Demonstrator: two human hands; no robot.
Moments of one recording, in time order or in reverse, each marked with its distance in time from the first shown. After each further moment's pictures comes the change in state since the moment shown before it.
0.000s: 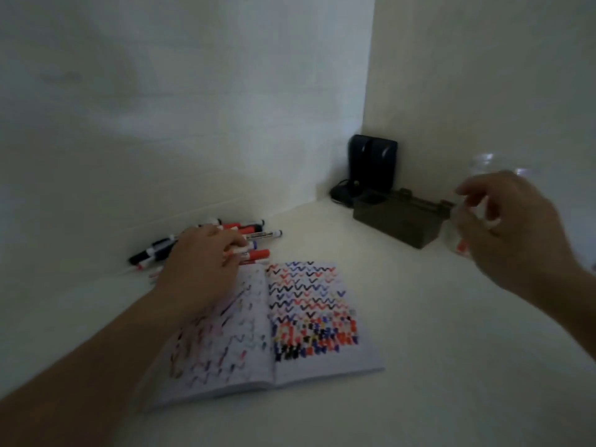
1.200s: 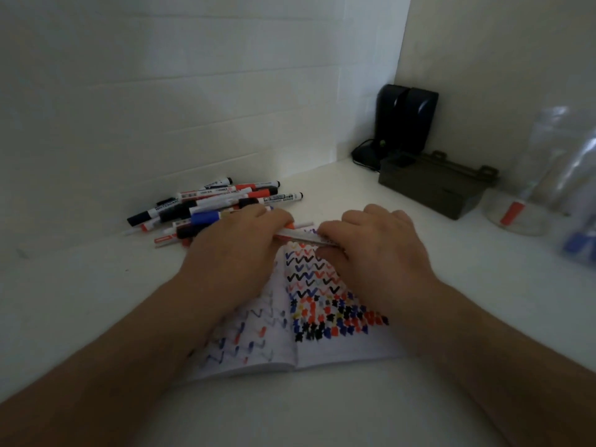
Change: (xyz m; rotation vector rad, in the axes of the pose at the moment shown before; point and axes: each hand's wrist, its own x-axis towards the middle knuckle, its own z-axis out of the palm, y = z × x) left_hand -0.019 0.032 0.005 0.020 -0.095 0.134; right_hand -0.034 -0.115 0.121 -0.224 -0.442 -0.356
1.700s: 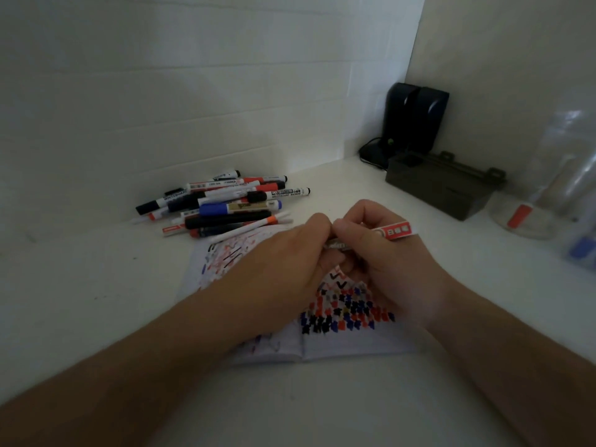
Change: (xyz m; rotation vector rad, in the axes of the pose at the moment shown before) left_hand -0.019 0.045 -0.004 -0.403 -0.143 0.138; right_hand -0.009 -0.007 -0.002 1.597 -0.103 0.387
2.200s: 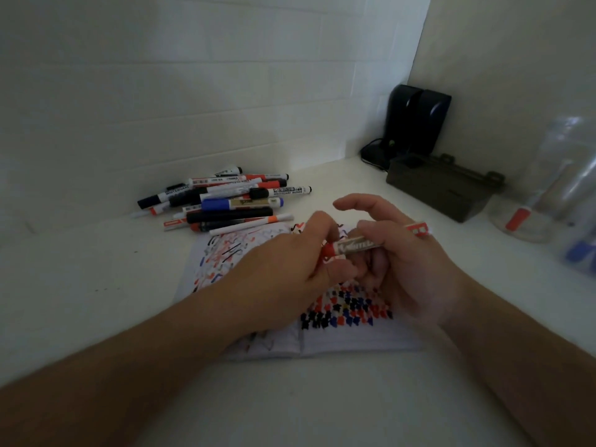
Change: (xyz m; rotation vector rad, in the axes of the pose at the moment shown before) left_hand -0.002 -0.002 -0.002 -0.072 -0.098 -0.087; right_hand -0.003 -0.004 -0.016 0.144 -0.135 0.086
